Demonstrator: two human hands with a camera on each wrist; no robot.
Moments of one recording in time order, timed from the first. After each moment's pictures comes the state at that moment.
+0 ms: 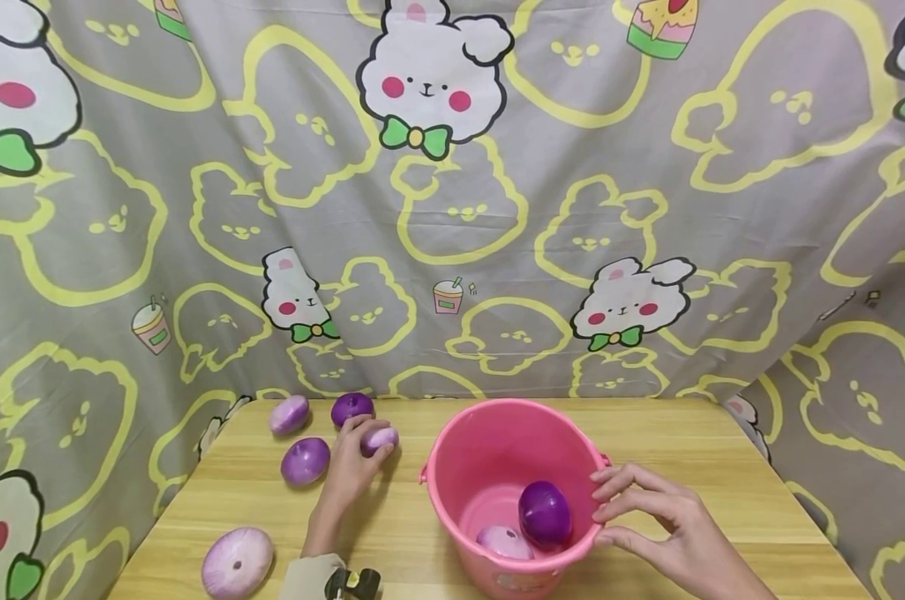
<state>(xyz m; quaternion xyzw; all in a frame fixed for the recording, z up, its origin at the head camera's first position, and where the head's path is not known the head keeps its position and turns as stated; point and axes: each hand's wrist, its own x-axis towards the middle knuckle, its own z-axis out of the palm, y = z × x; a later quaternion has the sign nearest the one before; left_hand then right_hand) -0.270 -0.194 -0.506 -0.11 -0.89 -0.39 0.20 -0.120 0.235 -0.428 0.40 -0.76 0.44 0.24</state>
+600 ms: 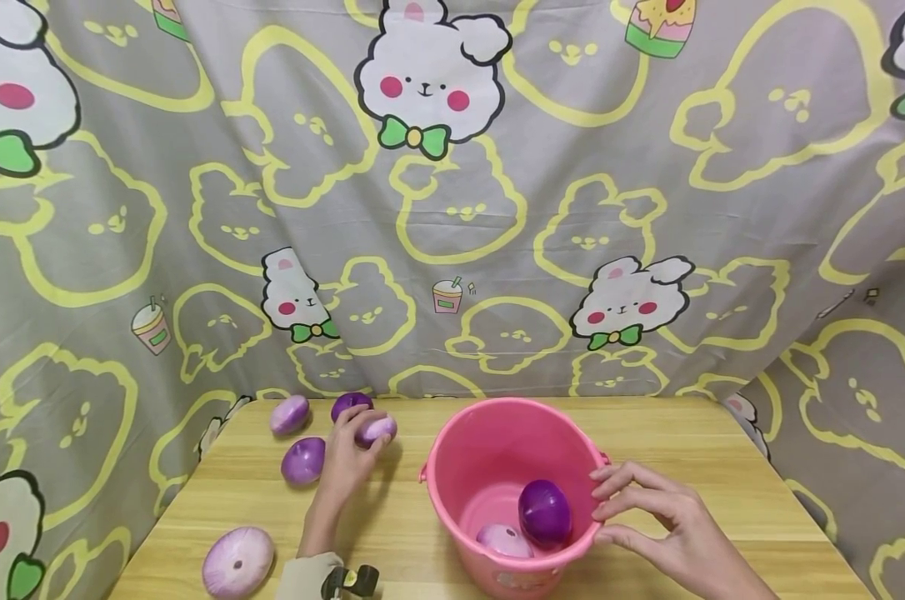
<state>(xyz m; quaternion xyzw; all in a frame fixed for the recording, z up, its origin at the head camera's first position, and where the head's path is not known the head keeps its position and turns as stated) -0.266 -0.191 -0.488 -0.12 -0.87 -0.40 0.25 -0.121 0.235 -0.427 0.41 -0.76 0.44 0.25</state>
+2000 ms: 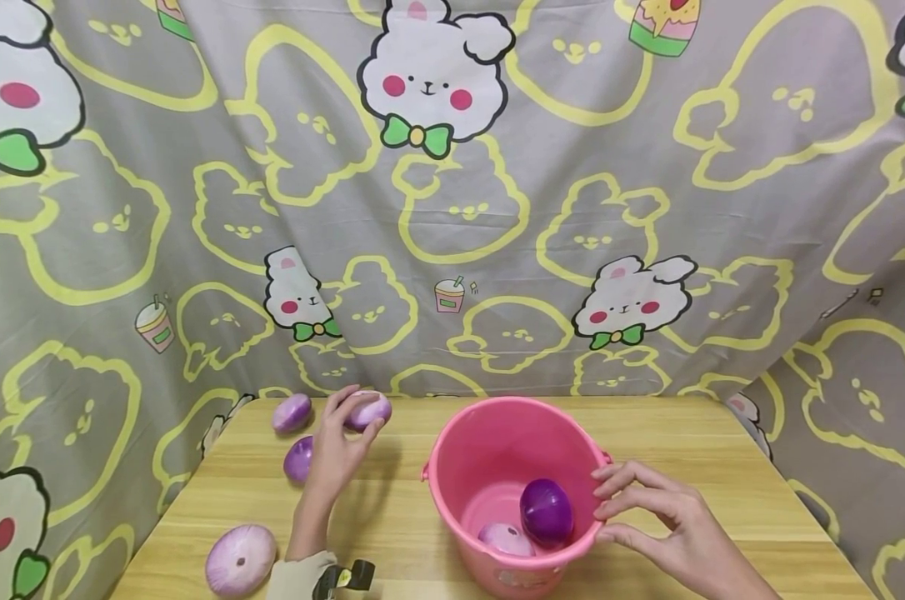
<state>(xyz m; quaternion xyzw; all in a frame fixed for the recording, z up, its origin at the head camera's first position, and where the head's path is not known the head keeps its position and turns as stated) -0.252 -0.193 -0.449 -0.15 -0.83 -0.44 0.30 -0.121 0.235 -0.427 0.40 -0.76 0.44 0.24</state>
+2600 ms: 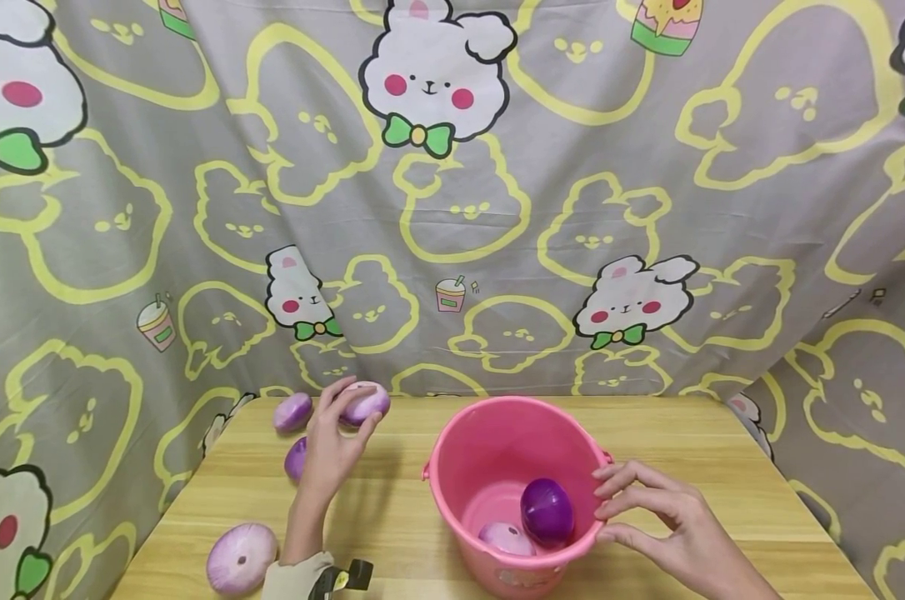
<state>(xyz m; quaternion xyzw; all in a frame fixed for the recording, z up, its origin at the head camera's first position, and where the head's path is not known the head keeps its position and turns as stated) -0.242 -0.191 -0.430 -0.16 -0.82 -0.42 0.35 -0.122 0.235 -0.426 0.41 -0.76 0.44 0.25</state>
